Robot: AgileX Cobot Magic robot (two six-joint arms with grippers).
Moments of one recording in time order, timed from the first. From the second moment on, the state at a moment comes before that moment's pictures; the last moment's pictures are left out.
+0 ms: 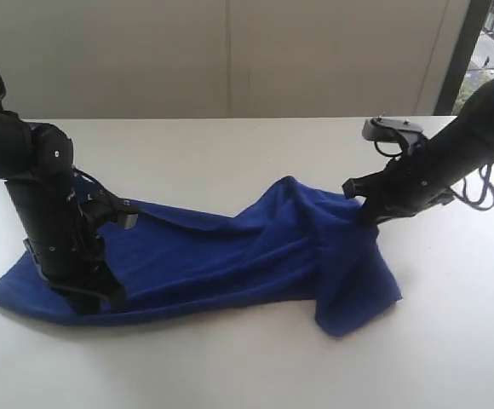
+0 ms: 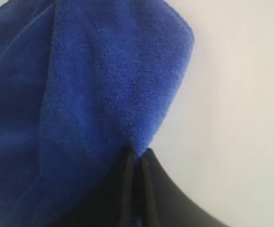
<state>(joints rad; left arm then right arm) -0.37 1.93 -1.14 -0.14 0.92 0.39 -0.09 2.02 -1.32 0.61 0.73 -0.59</state>
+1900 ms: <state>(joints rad) -0.37 1.93 -1.14 -0.13 0.92 0.39 -0.09 1.90 -1.45 -0.63 0.55 0.16</state>
